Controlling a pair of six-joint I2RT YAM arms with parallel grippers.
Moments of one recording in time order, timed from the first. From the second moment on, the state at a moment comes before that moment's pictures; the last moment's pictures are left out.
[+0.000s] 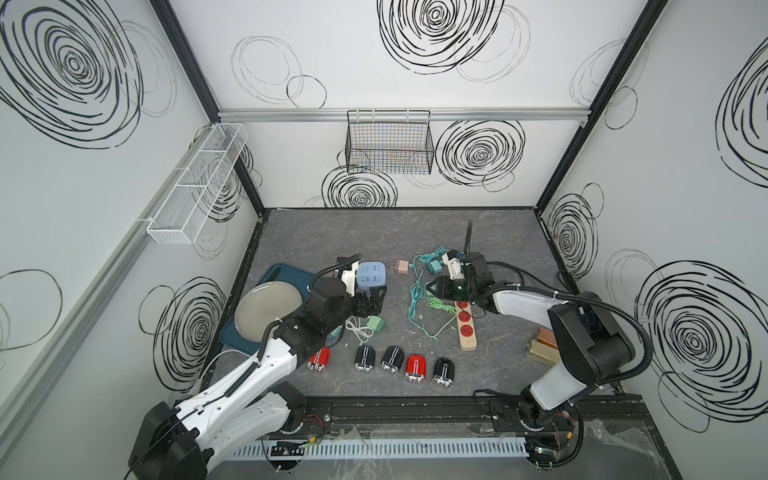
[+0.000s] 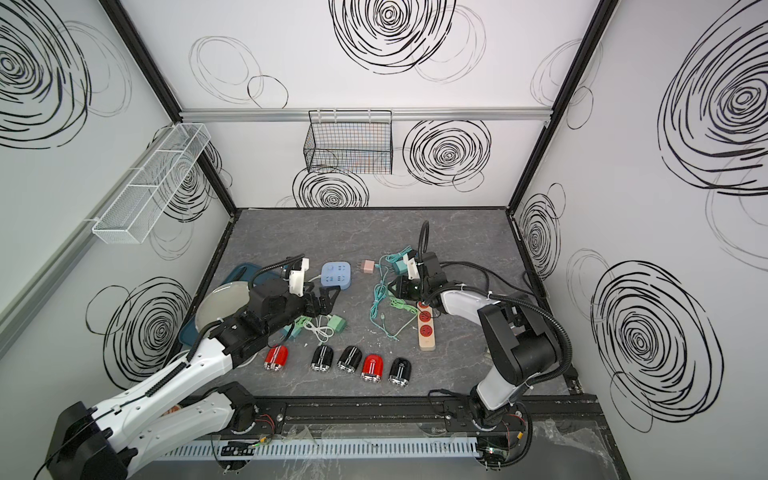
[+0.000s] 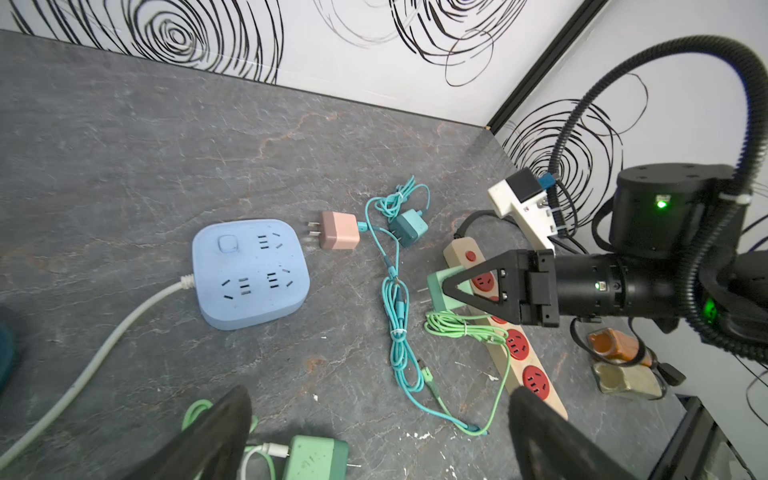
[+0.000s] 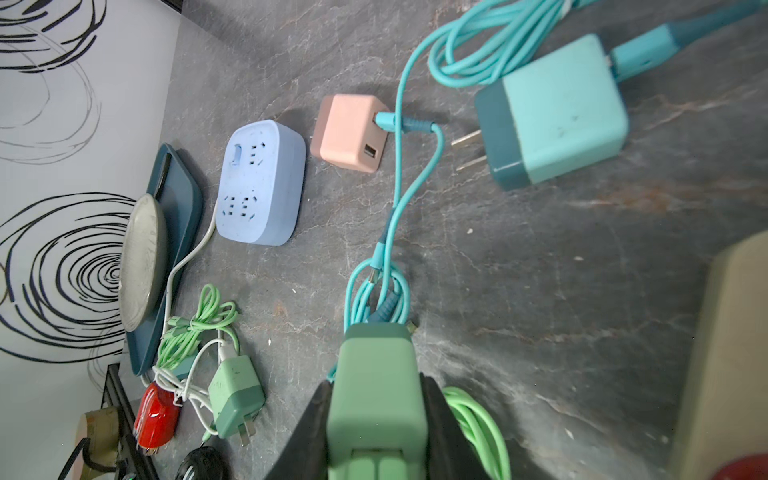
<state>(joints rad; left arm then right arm) -0.58 0.94 0.60 -0.09 -0.02 -0.47 0.45 1.62 0.78 0.06 -0.39 0.52</state>
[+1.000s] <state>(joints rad) -0.19 0.96 0.51 0.05 -0.11 -0.31 0.39 1.04 0.71 -0.11 -0.06 0.36</state>
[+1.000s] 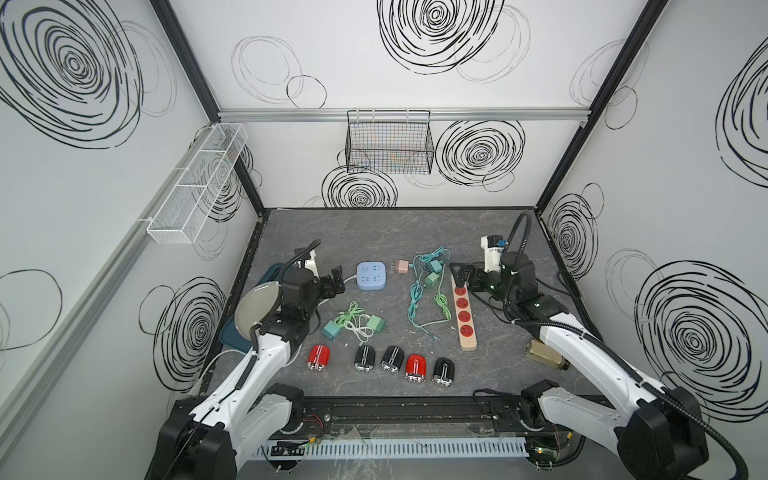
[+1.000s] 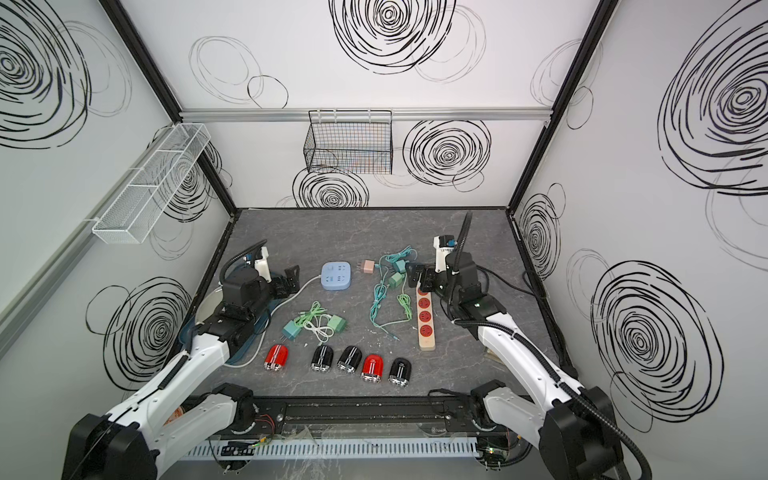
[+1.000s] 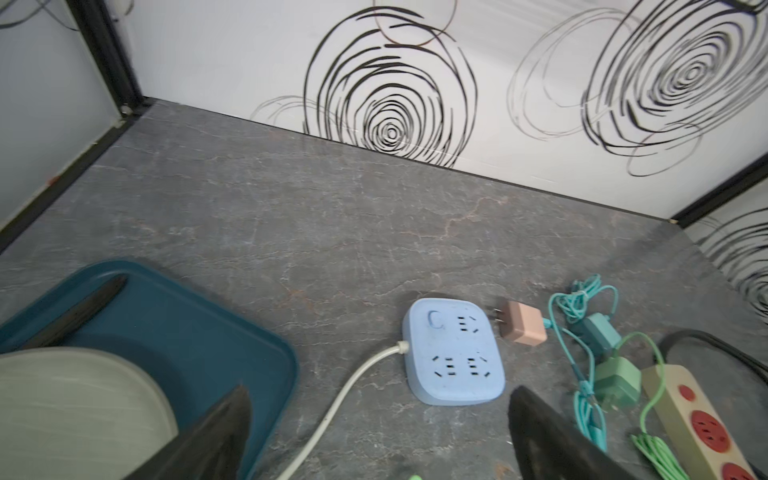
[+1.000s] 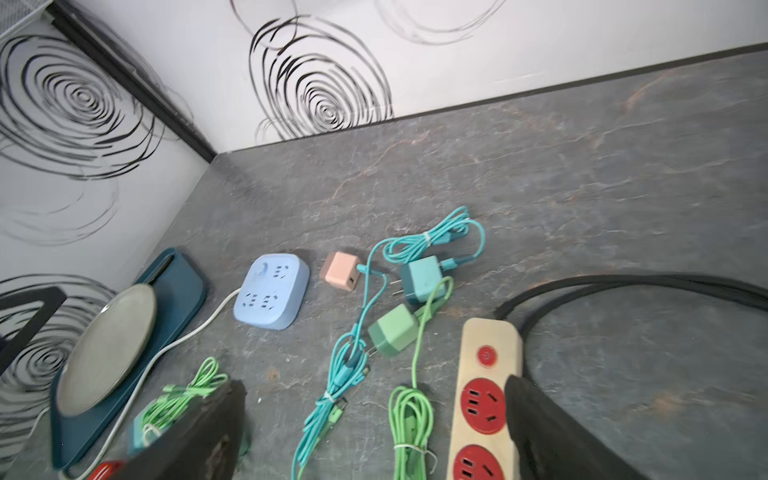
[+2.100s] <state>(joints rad) -0.06 1.48 0.20 1.05 -0.16 -0.01 0.04 0.92 0.23 0.42 0.21 0.07</state>
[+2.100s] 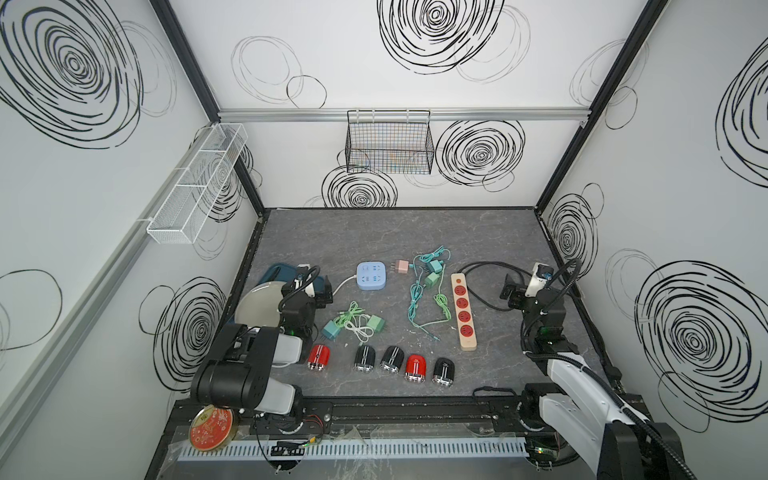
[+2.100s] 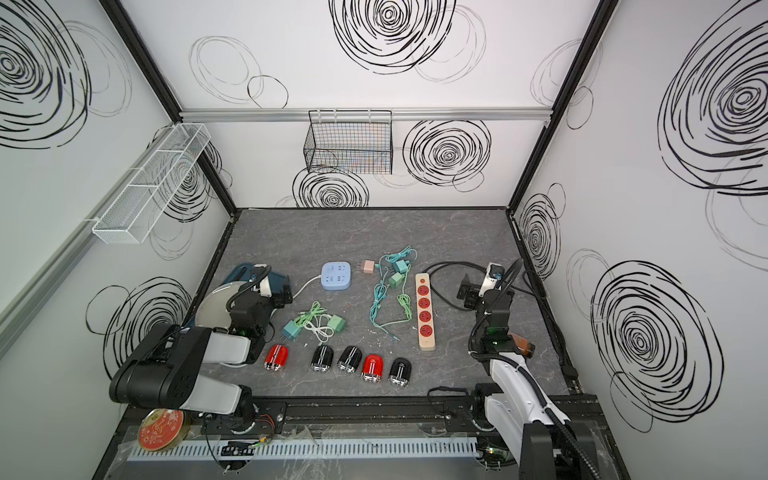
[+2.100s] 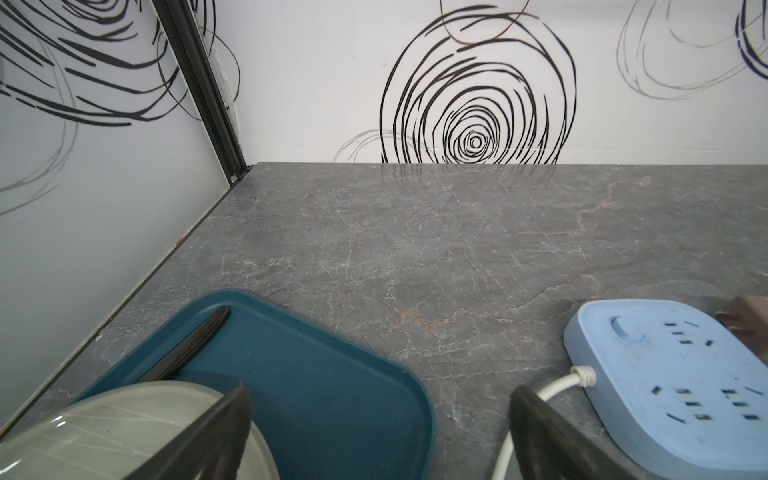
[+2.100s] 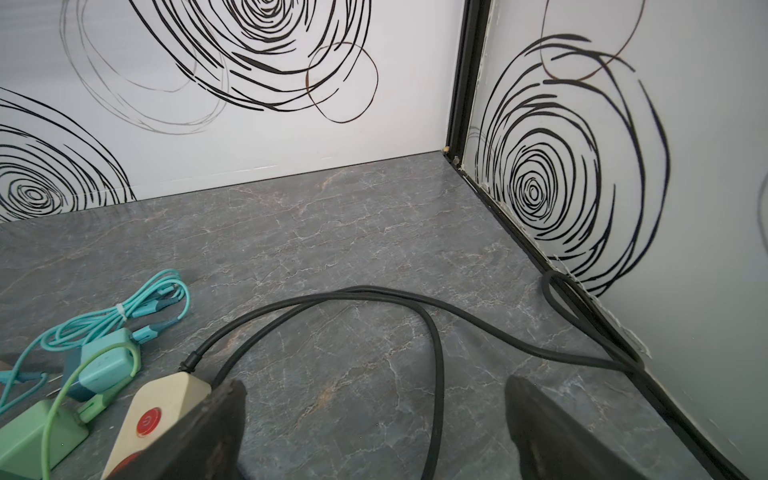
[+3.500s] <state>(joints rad) -0.04 1.48 0.21 1.07 -0.12 -0.01 -0.05 1.47 0.32 0.82 -0.08 0.02</state>
